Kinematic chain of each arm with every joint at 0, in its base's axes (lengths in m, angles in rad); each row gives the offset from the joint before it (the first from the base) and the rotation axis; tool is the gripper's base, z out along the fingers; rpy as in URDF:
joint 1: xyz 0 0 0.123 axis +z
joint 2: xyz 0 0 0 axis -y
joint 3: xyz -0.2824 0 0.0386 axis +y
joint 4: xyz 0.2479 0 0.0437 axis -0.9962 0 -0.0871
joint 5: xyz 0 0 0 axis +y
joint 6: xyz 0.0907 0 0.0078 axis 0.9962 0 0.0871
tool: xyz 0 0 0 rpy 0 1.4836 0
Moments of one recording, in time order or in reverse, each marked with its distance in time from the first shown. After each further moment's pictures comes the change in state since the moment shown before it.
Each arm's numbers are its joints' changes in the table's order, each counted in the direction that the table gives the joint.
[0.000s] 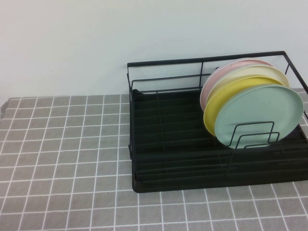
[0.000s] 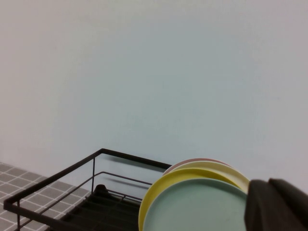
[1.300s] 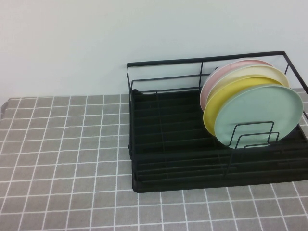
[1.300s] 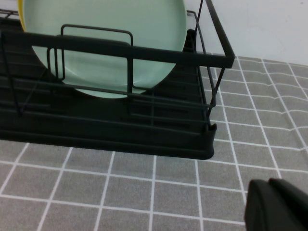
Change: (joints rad) right arm 0.000 0.089 0.158 1.613 0.118 1.571; left arm 0.000 -0.002 0.000 0.000 -0.007 0.003
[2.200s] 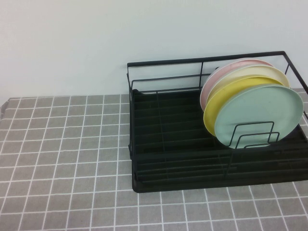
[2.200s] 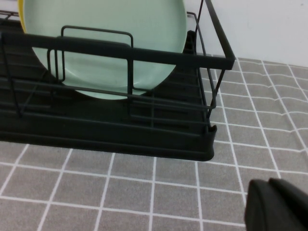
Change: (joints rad) right arm 0.000 0.000 0.000 0.002 -0.002 0.000; left arm 0.000 0.000 0.000 0.000 0.000 -0.013
